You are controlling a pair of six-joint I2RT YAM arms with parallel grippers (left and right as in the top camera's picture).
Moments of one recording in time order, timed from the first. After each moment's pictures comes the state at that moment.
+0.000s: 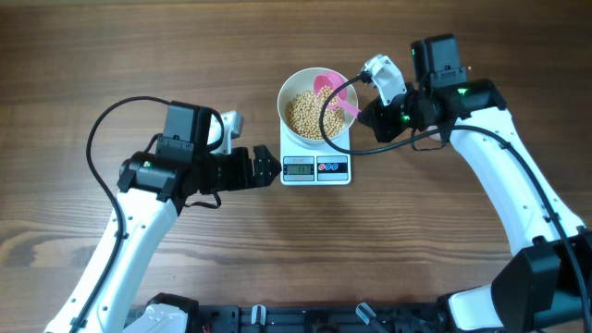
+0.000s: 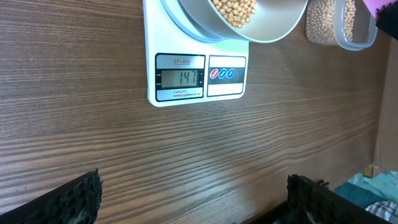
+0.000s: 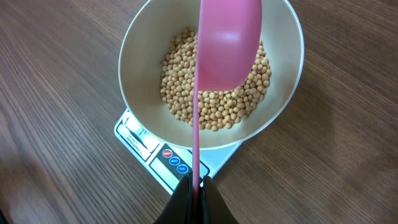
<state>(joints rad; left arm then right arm) -0.24 1.26 1.00 -0.85 0.47 -0.38 0.22 1.62 1.35 -0.82 -0.46 -0.32</state>
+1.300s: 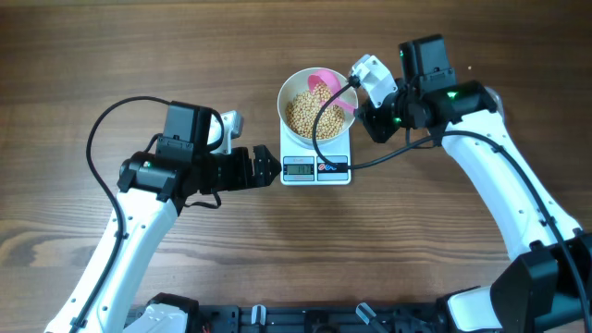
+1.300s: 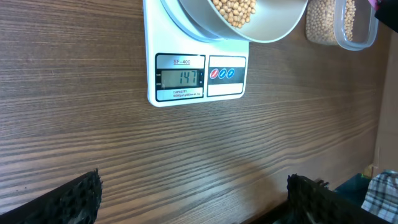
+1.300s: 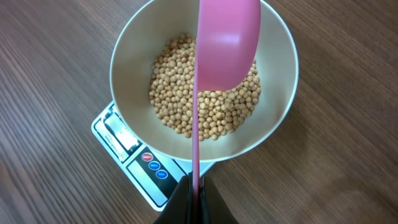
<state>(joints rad) -0.24 1.26 1.00 -0.85 0.47 -0.38 0.27 1.62 1.35 -0.78 -0.36 -0.43</state>
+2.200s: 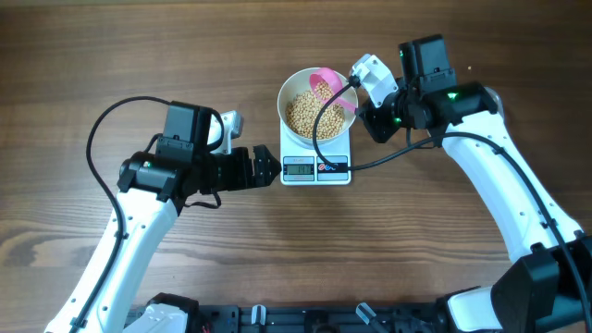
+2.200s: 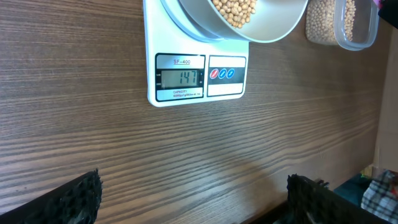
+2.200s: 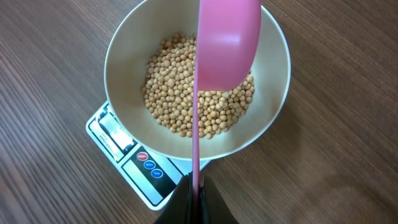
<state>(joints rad) -0.24 1.26 1.00 -0.85 0.47 -0.38 0.28 1.61 1.35 -0.78 -0.34 -0.42</state>
